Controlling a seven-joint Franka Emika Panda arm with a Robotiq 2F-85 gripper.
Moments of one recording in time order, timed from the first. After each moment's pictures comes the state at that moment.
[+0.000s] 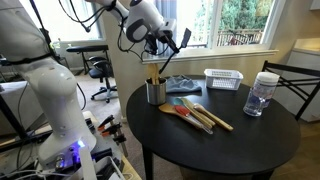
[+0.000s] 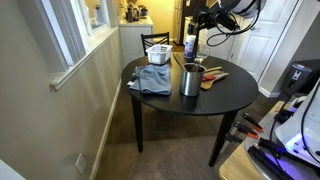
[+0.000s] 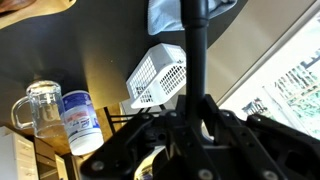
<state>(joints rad) 0.15 -0.22 -0.14 -2.51 0.45 3.14 0.10</state>
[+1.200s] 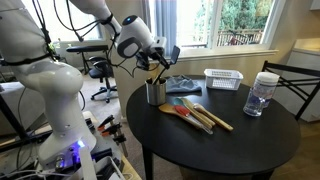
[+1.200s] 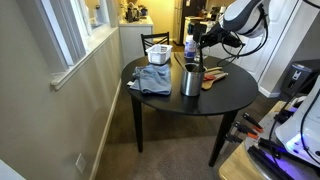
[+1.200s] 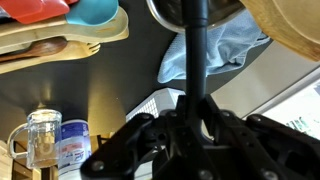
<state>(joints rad) 0.41 -0.21 -0.34 -2.71 0.44 3.27 -0.03</state>
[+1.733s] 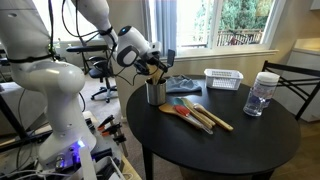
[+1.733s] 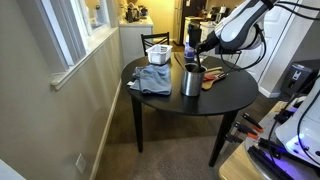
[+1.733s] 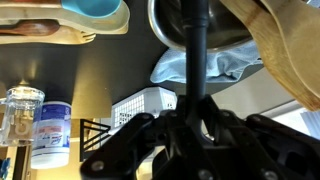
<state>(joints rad) 0.52 -0.09 -0.40 -2.74 0.32 3.47 -0.04</state>
